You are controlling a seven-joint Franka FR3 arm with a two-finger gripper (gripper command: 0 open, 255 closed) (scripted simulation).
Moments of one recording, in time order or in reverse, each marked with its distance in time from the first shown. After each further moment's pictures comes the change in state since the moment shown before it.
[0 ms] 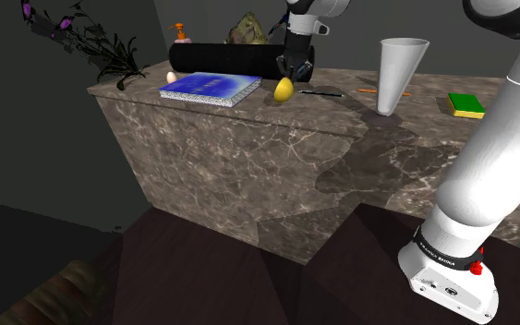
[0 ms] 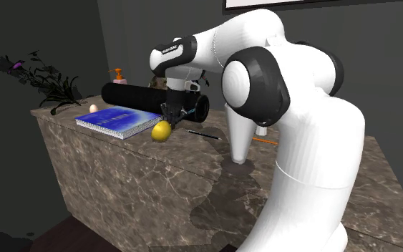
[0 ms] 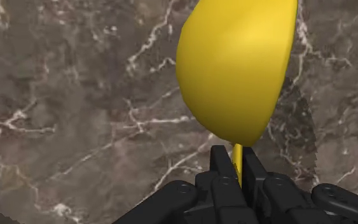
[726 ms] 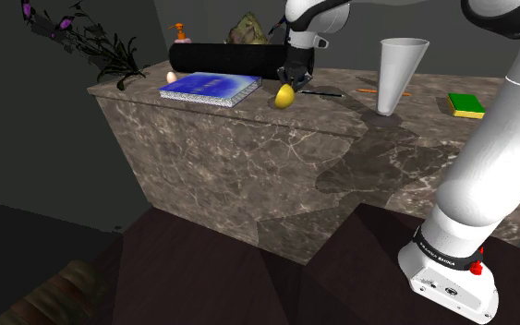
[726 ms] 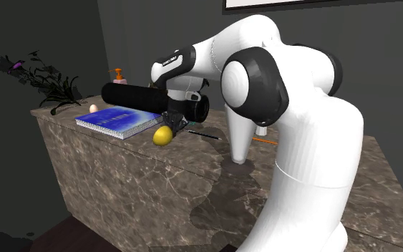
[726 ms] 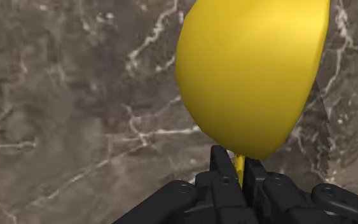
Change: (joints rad) arm 0.000 0.006 -0.002 -0.092 0.007 0.101 -0.018
